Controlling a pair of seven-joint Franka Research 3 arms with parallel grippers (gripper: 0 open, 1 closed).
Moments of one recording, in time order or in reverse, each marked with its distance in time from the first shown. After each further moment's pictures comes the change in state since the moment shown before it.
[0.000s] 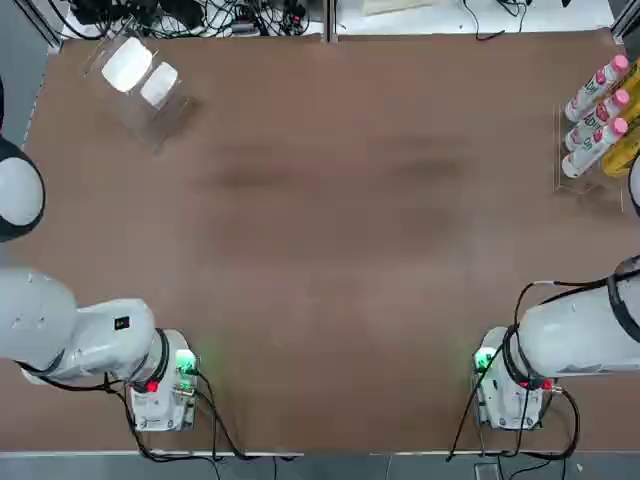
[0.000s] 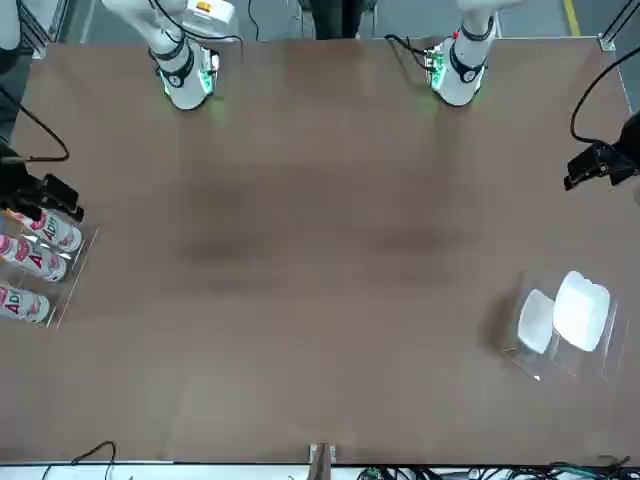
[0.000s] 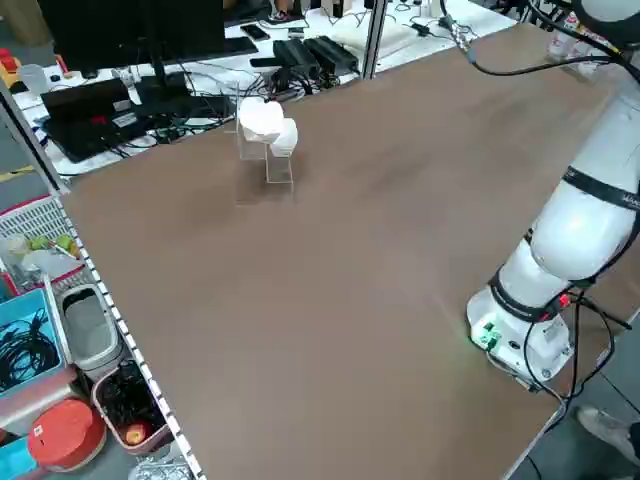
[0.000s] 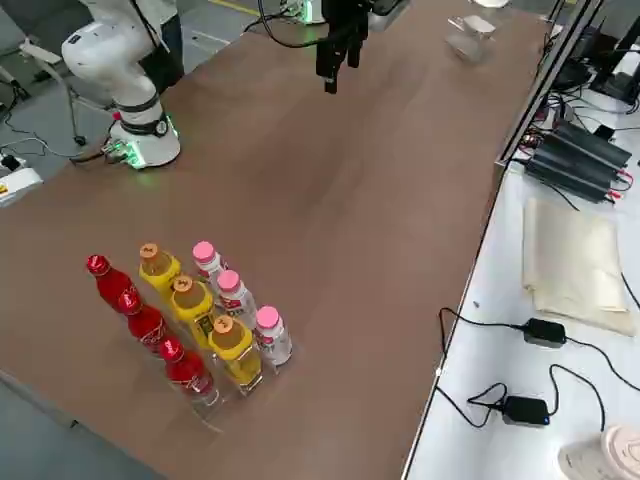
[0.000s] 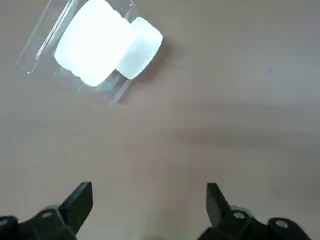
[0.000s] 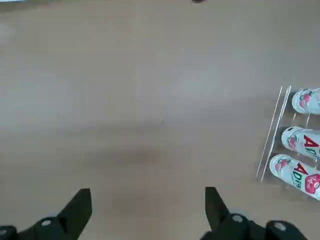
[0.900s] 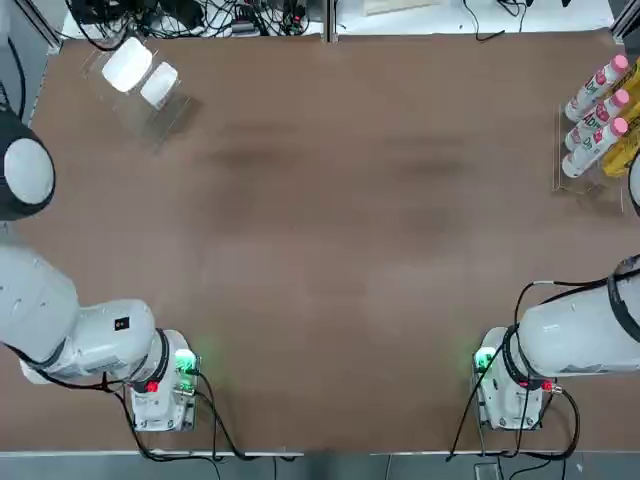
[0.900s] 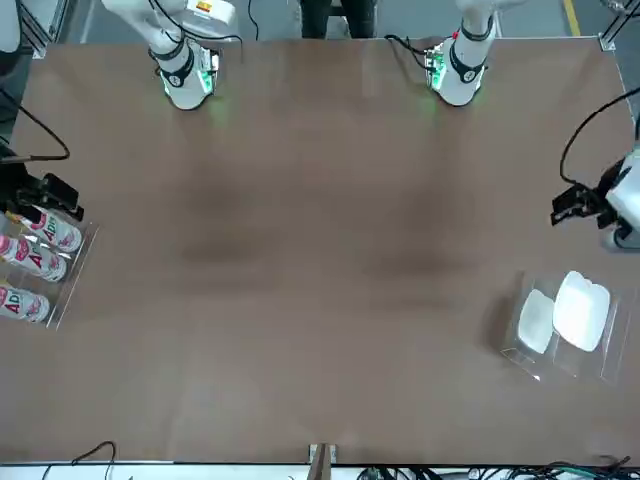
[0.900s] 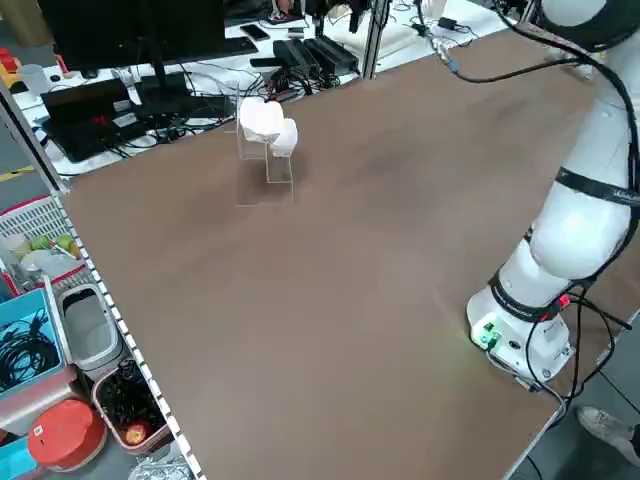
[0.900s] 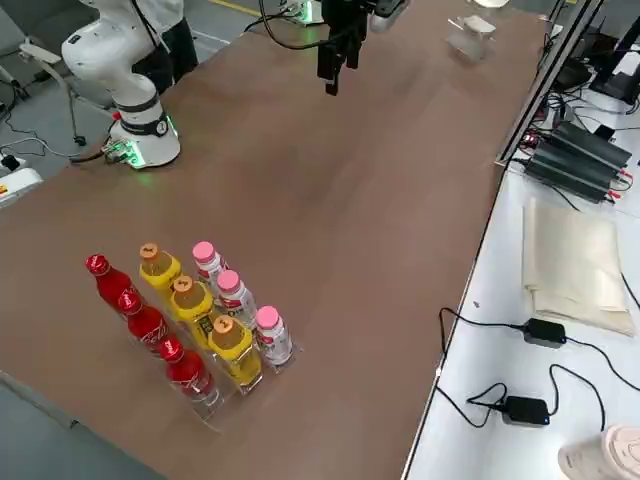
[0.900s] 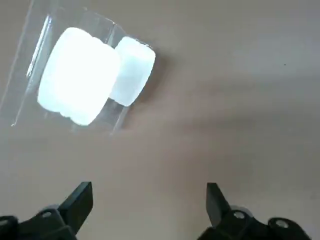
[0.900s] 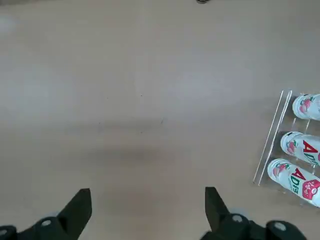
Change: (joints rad) left arm -0.017 0.138 -0.020 -0.010 0.077 0.140 0.134; right arm 0.000 0.004 -0.001 -0.001 0.000 0.000 -0.034
